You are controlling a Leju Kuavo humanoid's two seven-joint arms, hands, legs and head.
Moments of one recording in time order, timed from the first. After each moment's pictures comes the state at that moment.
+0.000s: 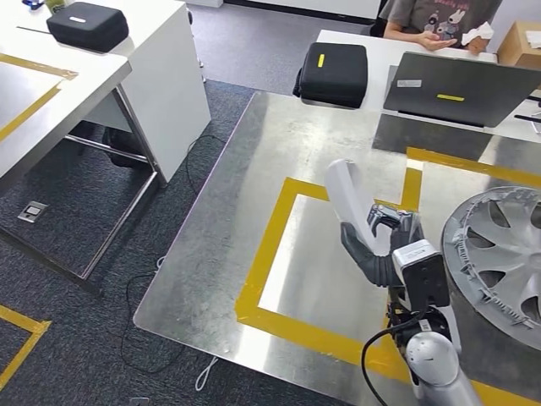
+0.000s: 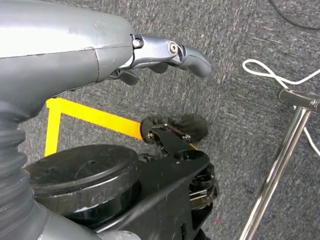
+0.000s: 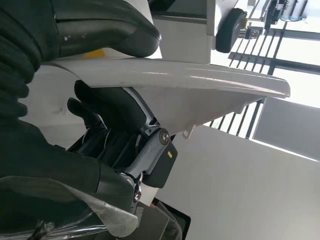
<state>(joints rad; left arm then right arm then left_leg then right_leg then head) -0.11 0.00 -1.50 -0.01 1.33 0.23 -0.56 -0.03 -0.09 0.15 -1.77 0.48 -0.20 -0.23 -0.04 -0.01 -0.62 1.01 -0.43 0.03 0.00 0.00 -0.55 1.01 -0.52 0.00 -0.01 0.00</state>
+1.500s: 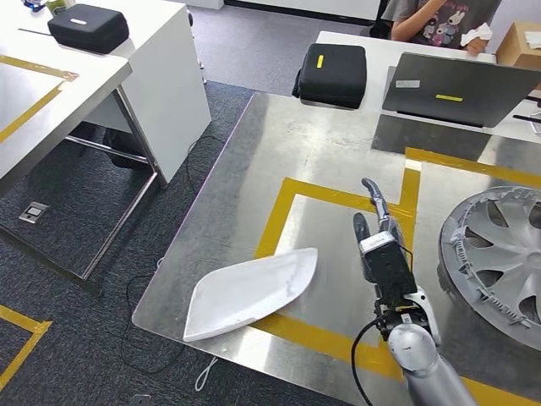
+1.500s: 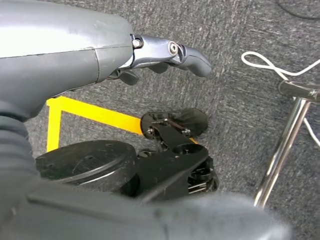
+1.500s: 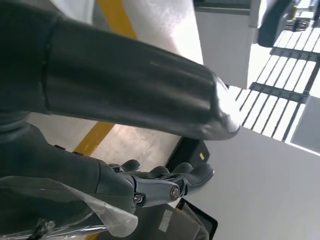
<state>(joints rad) -0.12 0.01 -1.51 0.00 1.33 0.19 -0.54 -0.07 -0.11 0.21 -1.61 0.52 -0.27 -0.19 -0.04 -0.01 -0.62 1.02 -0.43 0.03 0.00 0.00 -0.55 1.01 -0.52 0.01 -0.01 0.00</state>
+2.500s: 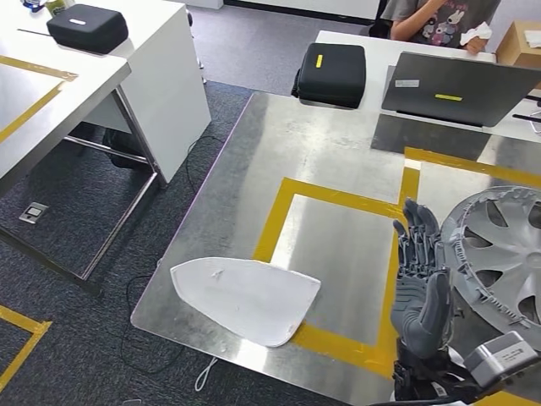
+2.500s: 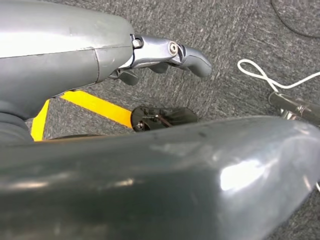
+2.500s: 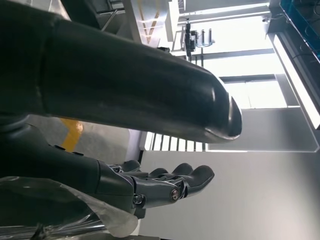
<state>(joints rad) -0.09 -0.01 -1.39 0.00 1.33 0.20 -0.60 0.23 -0.07 0.23 -2.01 0.22 -0.23 -0.47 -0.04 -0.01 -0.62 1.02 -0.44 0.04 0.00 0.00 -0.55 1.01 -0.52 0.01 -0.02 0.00</state>
